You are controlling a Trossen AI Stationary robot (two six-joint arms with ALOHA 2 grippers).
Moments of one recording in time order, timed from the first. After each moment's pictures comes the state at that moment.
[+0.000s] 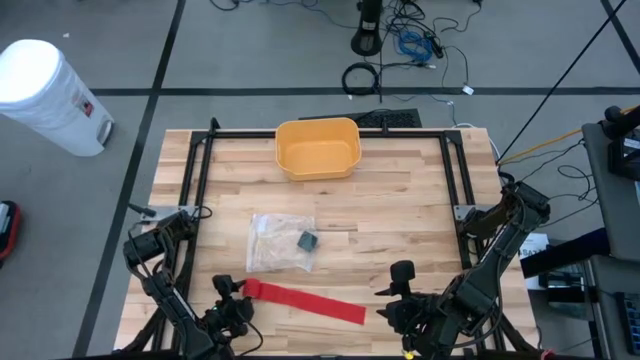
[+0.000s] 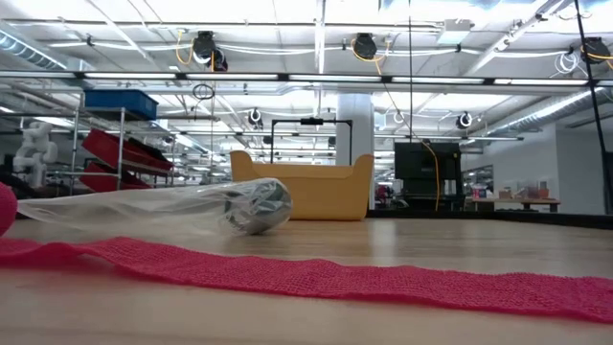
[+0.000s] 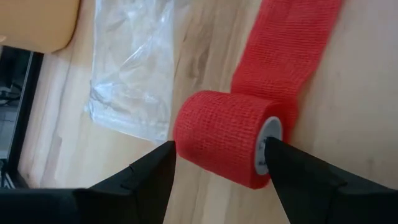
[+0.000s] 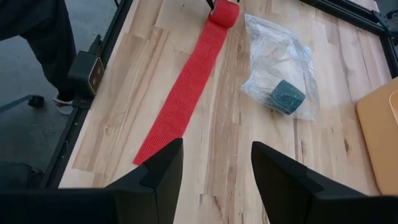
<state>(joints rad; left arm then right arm) -1.06 2.06 1.30 -1.27 -0.64 -1.34 0.88 1.68 1.52 -0.93 0.66 0.50</state>
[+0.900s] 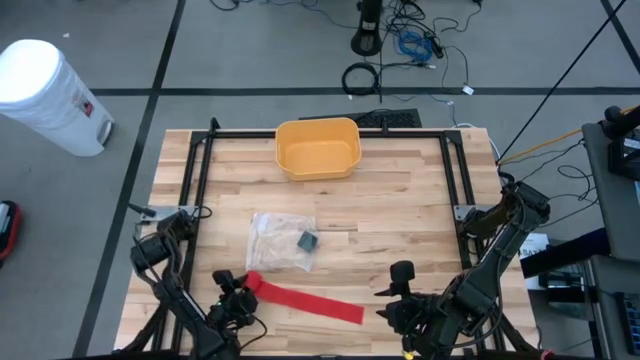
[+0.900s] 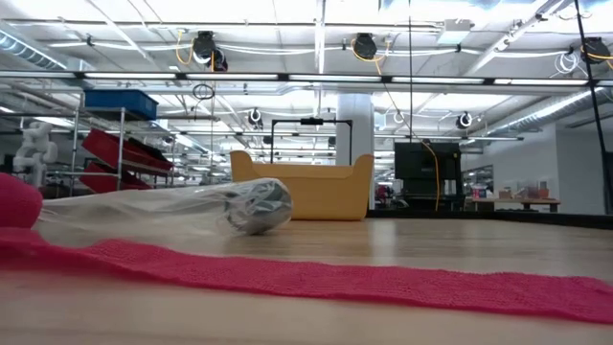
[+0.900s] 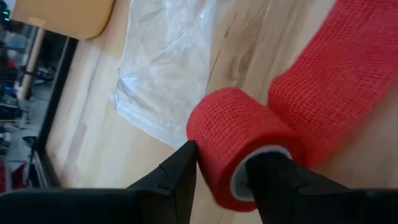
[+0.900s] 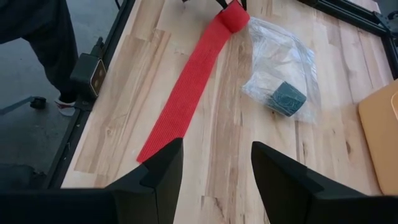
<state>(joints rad) -1.01 2.12 1.30 -1.35 -0.67 -1.46 0.88 1.68 1.52 -0.92 0.66 0.50</state>
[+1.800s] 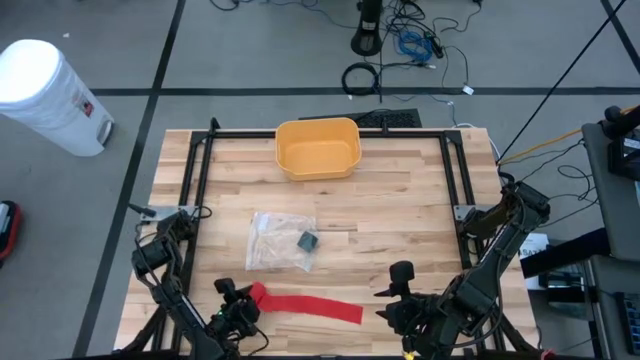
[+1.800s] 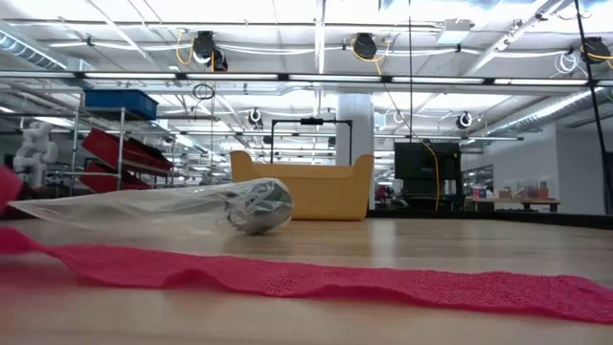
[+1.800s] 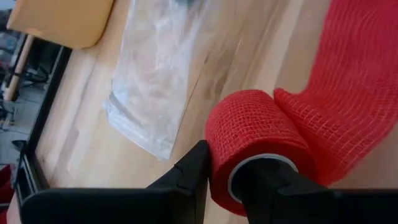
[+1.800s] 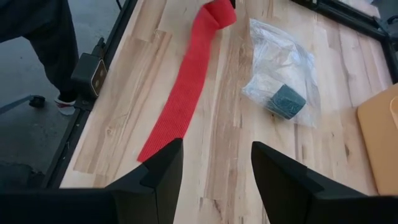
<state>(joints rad) -1.03 2.15 1.45 -1.43 -0.69 -1.48 0.88 1.68 1.52 -0.92 0.66 0.48</state>
